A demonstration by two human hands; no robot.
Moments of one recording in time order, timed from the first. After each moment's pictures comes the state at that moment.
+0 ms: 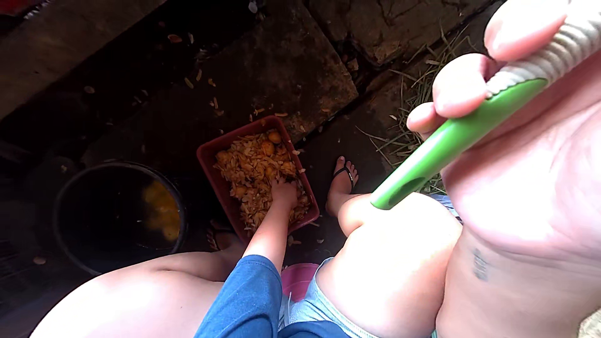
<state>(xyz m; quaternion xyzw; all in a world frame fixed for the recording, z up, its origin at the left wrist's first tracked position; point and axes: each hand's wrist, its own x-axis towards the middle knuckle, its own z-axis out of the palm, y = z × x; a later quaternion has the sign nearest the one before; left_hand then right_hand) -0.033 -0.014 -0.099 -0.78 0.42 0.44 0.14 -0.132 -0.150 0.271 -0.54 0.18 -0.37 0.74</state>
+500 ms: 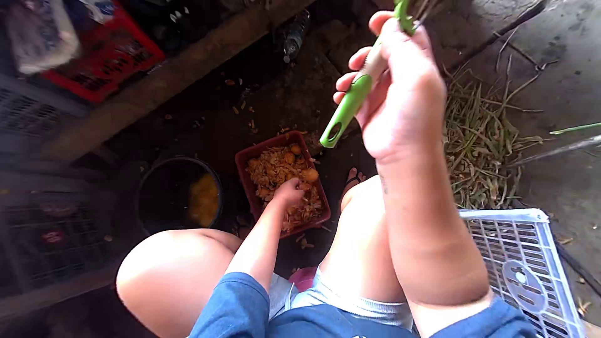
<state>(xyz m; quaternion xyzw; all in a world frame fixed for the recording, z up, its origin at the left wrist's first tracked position) -0.012 0.023 0.006 -0.83 0.25 0.48 -0.13 -0.110 -0.135 0.274 -0.44 0.23 -0.37 0.78</state>
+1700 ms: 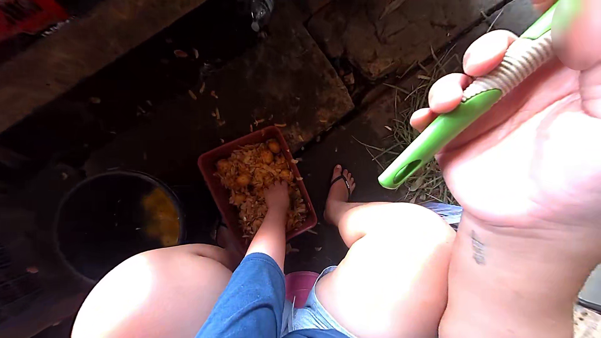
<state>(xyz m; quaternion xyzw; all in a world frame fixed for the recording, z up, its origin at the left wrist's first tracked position) -0.023 -0.017 -0.101 -0.86 0.30 0.40 0.07 -0.134 -0.172 0.273 -0.48 0.25 -0.39 0.74</state>
